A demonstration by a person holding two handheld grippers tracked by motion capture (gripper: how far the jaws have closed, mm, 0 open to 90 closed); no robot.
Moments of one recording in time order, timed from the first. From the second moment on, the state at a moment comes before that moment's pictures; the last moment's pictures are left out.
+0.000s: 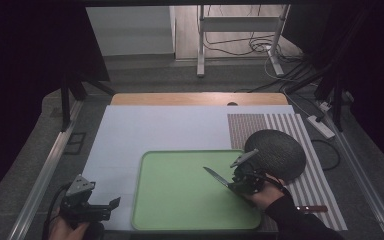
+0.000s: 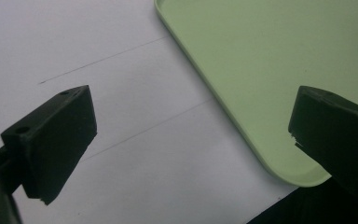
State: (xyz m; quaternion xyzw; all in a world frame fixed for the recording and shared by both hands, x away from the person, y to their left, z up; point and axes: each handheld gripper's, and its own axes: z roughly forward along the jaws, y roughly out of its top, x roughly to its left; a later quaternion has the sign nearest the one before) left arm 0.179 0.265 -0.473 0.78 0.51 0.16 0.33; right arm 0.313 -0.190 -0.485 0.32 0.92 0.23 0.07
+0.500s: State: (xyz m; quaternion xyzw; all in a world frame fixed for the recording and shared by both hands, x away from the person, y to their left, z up) left arm 0.179 0.264 -0.473 0.78 0.50 0.16 0.33; right arm 0.322 -0.157 -0.501 0.26 0.95 0.19 0.04
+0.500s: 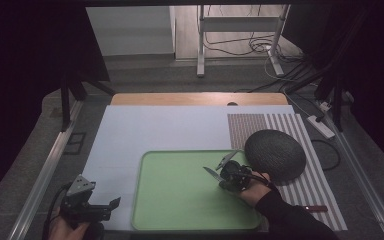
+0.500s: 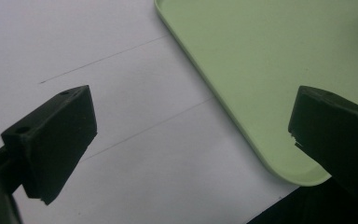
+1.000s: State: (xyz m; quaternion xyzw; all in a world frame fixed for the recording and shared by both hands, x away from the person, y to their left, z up) left arm 0.179 0.264 -0.473 0.78 0.50 0.16 0.33; right arm 0.339 -0.210 -0.499 0.33 0.92 0.19 0.04
